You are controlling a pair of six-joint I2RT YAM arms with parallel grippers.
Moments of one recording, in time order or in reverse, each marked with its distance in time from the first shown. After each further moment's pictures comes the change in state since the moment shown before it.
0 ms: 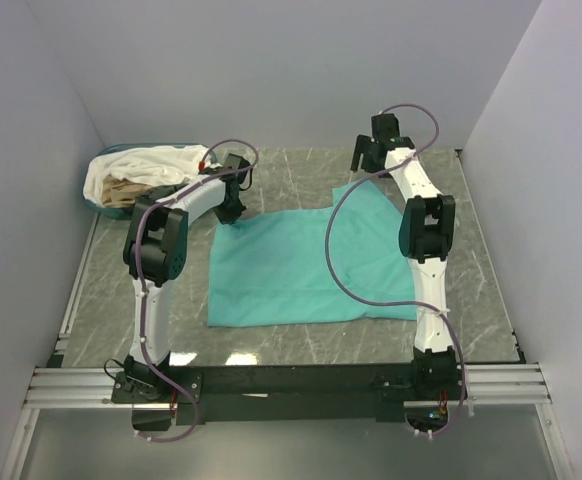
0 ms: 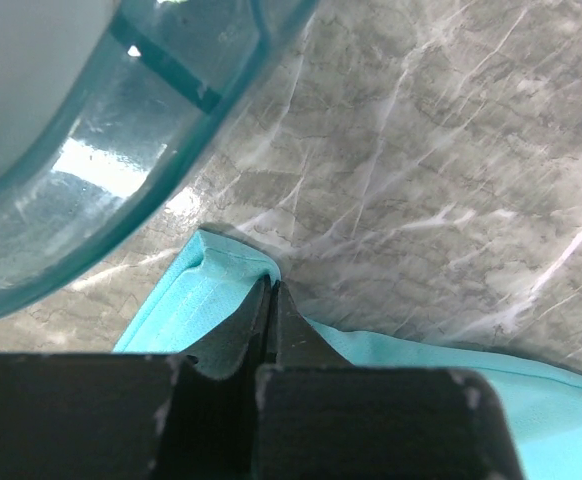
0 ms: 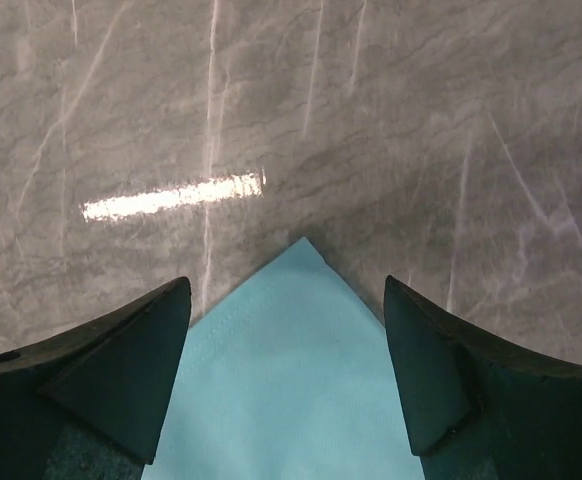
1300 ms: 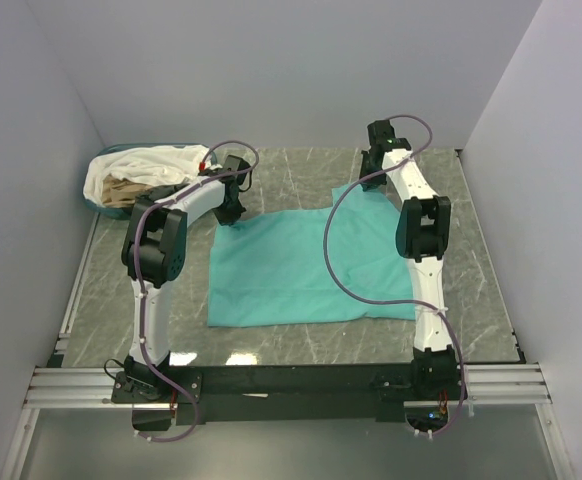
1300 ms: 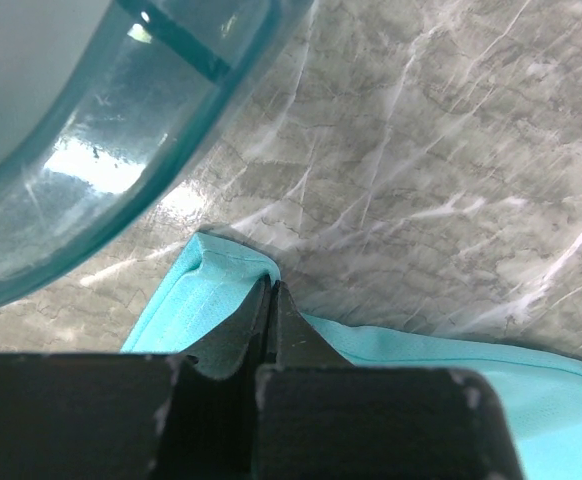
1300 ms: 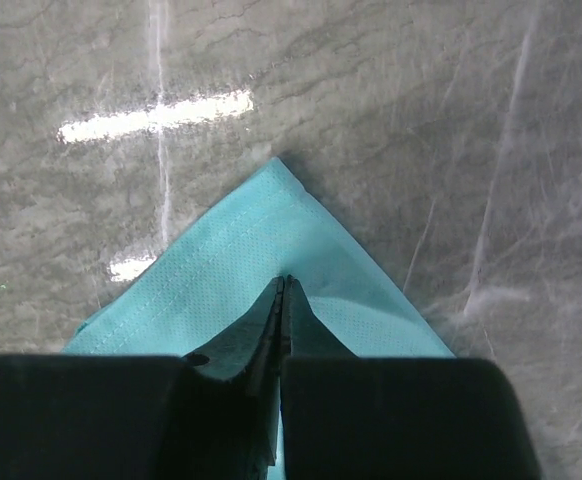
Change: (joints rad) left arm 0.000 -0.019 -0.031 0.016 0.001 0.021; right arm 0.010 0.063 0.072 -0.212 -0.042 0.002
